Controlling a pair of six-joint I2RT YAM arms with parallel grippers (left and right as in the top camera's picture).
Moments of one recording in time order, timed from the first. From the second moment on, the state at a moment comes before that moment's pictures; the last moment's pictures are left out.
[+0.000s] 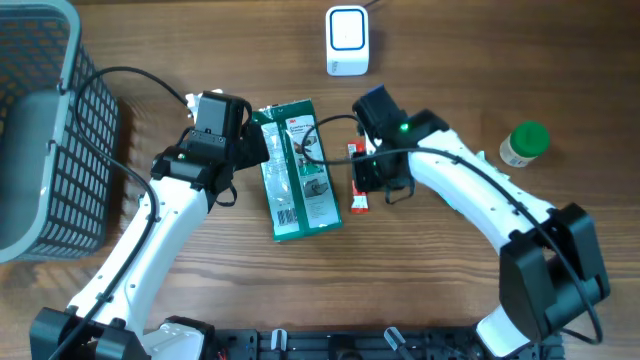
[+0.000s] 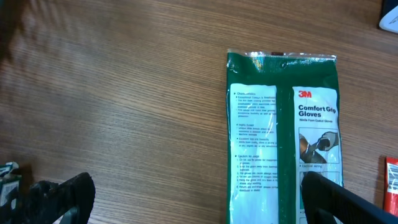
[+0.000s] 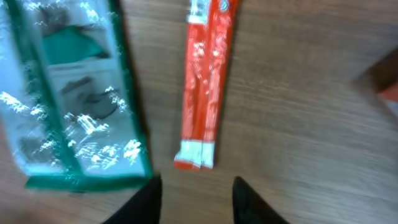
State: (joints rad) left arm -0.27 1.41 1.01 -0.62 -0.24 -0.47; right arm 0.52 1.76 1.24 -0.89 -0.12 0.41
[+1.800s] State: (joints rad) left arm -0.27 1.41 1.01 -0.62 -0.24 -0.47; right arm 0.55 1.76 0.95 -0.49 -0.08 0.50
